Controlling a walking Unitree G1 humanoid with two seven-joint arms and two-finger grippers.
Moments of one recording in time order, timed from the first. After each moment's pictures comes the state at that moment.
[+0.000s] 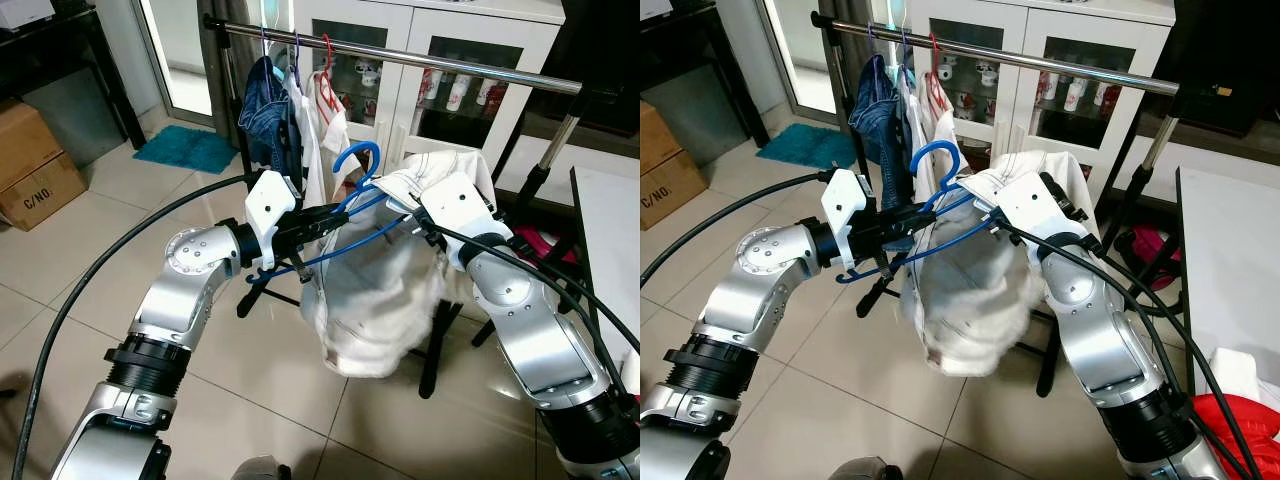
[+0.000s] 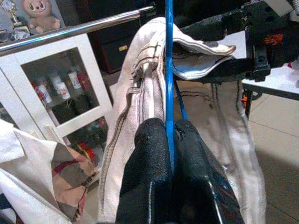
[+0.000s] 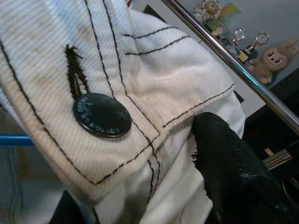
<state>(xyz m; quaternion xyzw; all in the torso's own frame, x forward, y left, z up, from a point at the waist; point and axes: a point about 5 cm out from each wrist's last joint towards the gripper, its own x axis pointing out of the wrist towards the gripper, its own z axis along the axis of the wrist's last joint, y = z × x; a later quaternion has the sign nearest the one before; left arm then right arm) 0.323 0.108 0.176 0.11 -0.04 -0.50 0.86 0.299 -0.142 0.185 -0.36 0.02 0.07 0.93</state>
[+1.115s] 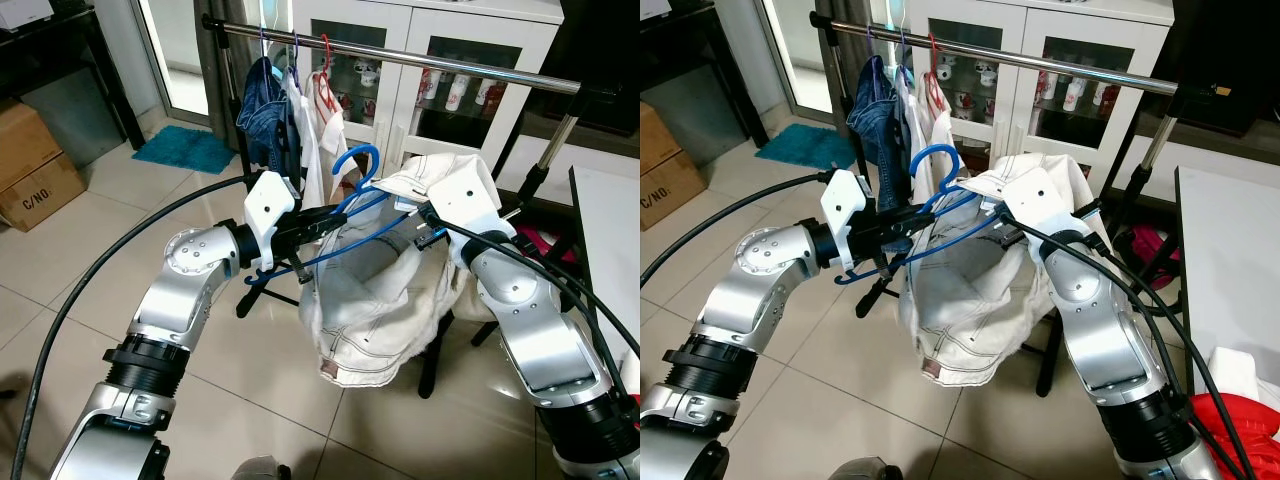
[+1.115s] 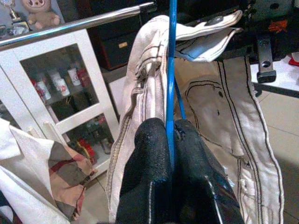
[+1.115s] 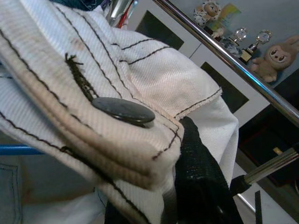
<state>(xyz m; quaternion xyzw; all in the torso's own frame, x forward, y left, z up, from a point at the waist) 0.322 0.111 0.173 0.11 -0.04 -0.50 0.86 0.300 -0.144 0.188 -0.33 0.01 0.08 0.94</state>
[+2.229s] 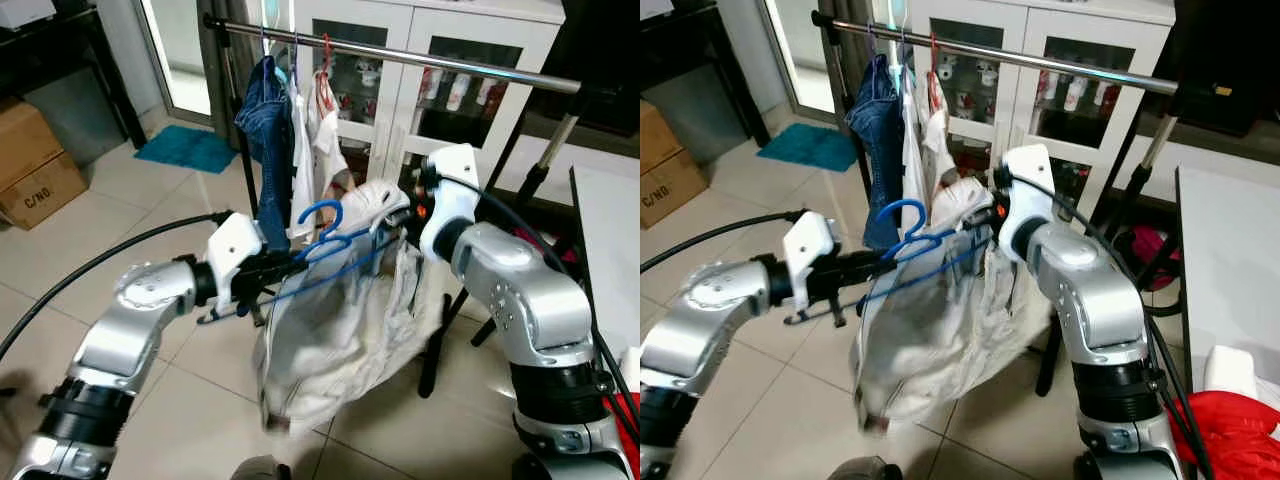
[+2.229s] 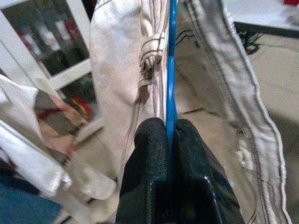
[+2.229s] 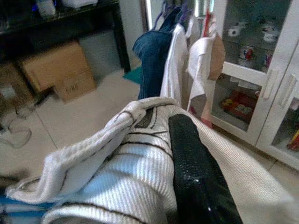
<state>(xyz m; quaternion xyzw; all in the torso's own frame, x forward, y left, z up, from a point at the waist) 0.291 0.150 0.153 0.17 0.04 -0.50 0.85 0.314 -0.118 0.199 0.00 0.08 0.24 0.97</state>
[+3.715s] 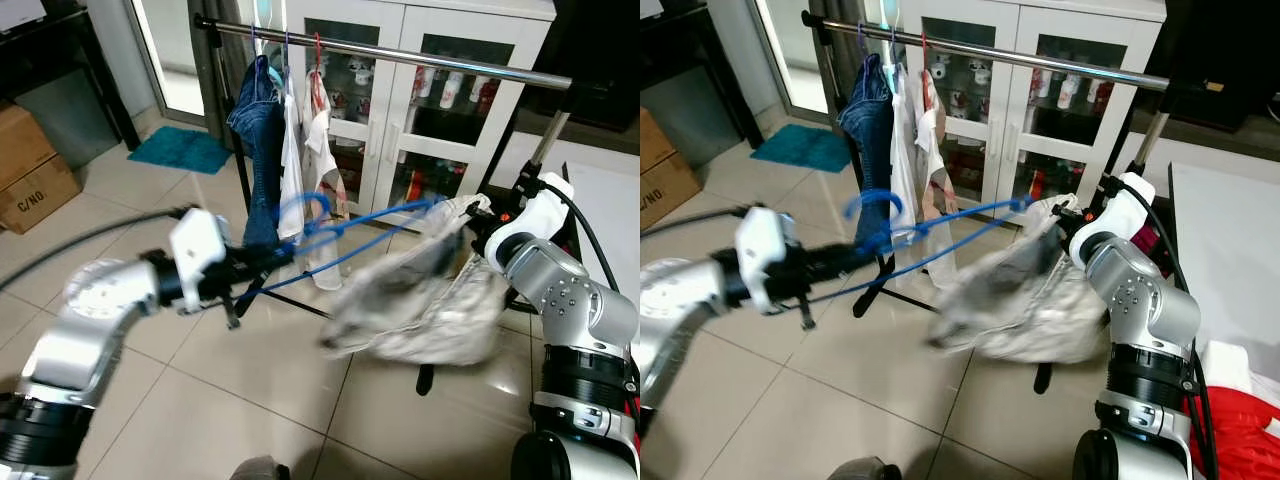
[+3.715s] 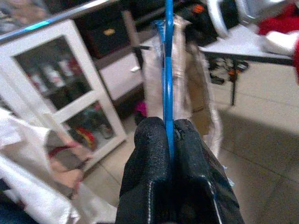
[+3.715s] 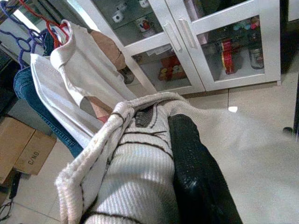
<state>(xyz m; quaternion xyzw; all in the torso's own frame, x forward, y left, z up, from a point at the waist) 0.272 0.176 0.183 0.16 -0.03 -0.51 0.84 0.329 -0.205 0.158 0.22 0.15 0.01 0.96</state>
